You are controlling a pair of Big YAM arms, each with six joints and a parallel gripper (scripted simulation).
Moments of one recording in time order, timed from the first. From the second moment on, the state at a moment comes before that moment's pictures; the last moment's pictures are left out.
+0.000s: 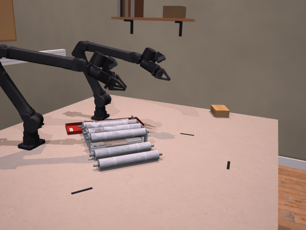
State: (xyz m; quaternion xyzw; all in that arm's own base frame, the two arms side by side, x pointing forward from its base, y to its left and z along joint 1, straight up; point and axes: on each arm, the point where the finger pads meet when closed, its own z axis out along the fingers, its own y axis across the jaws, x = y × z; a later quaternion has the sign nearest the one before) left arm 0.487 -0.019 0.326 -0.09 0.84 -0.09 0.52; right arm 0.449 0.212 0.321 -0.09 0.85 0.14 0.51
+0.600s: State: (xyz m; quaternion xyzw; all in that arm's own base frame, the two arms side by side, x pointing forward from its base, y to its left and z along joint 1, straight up) left arm 0.516 -0.005 0.449 -0.02 0.75 -0.03 0.66; right arm 0.516 0.063 0.440 -0.02 0.75 0.05 0.66
